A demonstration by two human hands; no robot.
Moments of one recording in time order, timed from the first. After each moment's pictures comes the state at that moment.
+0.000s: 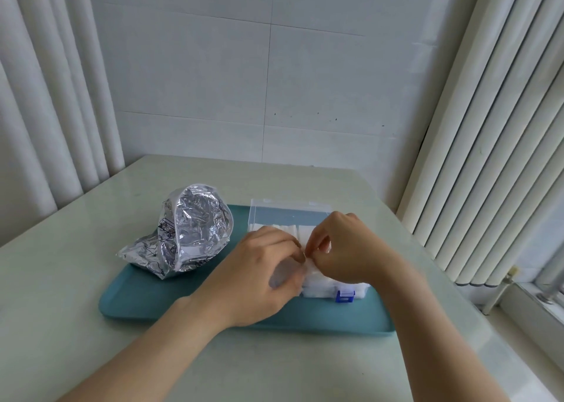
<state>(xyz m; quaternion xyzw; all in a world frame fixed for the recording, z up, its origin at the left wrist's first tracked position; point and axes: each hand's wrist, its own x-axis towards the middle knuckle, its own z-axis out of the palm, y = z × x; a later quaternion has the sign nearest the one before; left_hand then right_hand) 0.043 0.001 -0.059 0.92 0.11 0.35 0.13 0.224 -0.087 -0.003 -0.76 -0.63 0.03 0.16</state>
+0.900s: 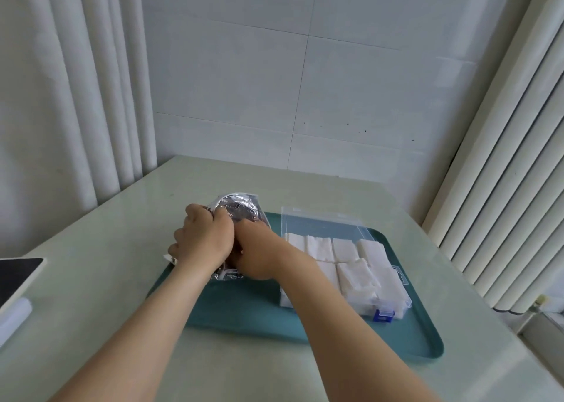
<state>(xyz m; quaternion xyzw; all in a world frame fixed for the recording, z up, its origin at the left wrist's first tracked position) -0.009 0.075 -0.025 0.58 0.65 0.35 0.34 0.097 0.047 -0.033 -0.64 -0.75 0.10 0.16</state>
